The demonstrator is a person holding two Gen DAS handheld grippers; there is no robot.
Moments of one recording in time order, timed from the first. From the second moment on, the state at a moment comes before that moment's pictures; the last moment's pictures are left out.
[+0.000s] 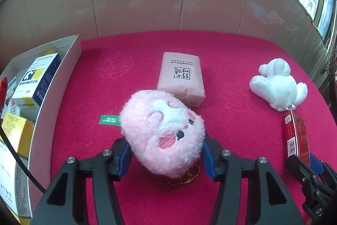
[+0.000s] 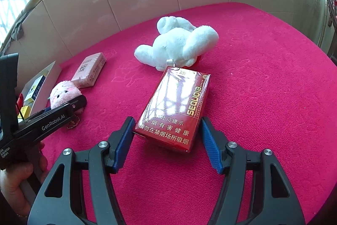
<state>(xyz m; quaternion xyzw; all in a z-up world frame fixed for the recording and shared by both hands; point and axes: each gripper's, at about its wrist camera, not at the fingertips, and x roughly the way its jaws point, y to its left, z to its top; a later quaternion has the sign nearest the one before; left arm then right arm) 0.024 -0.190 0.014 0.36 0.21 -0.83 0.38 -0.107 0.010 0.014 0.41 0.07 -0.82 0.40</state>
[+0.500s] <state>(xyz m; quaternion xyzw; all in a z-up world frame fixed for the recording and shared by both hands) 0.038 -0.150 0.041 0.28 0.14 -0.86 0.40 -0.104 0.010 0.017 0.41 0.06 -0.82 0.40</state>
